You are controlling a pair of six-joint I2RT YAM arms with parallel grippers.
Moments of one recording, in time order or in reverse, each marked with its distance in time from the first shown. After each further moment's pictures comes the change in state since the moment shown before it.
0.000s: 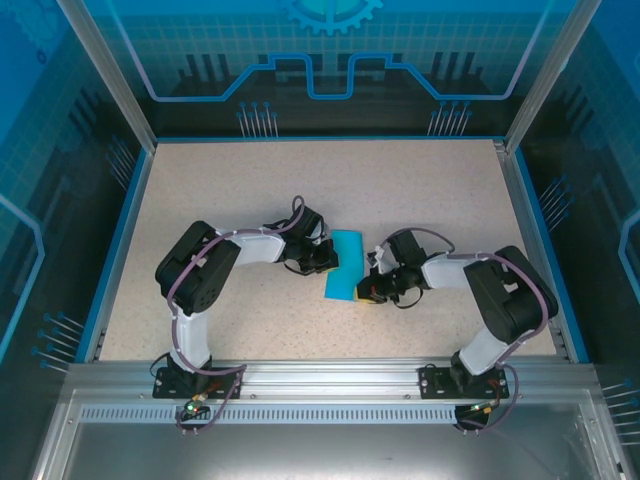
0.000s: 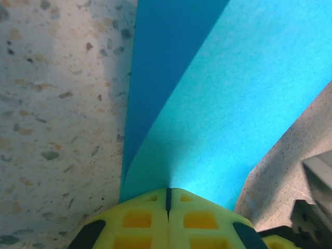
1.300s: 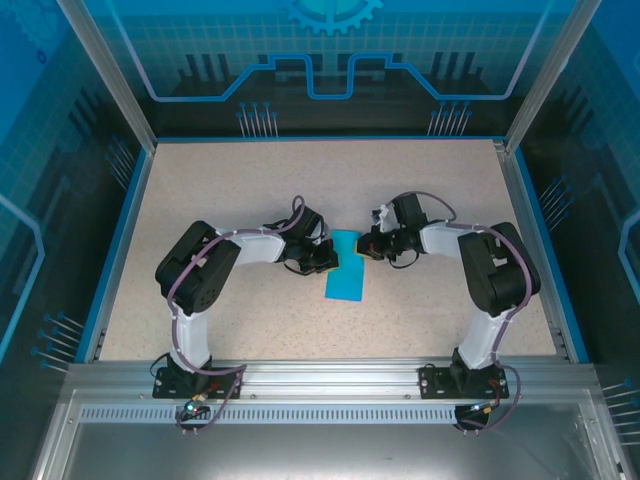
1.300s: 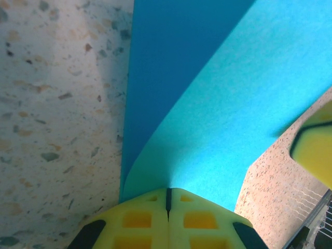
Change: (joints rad) left arm 0.000 0.003 0.000 0.000 0.000 0.005; right arm -0.122 0.216 0.314 0.015 0.044 -0.008
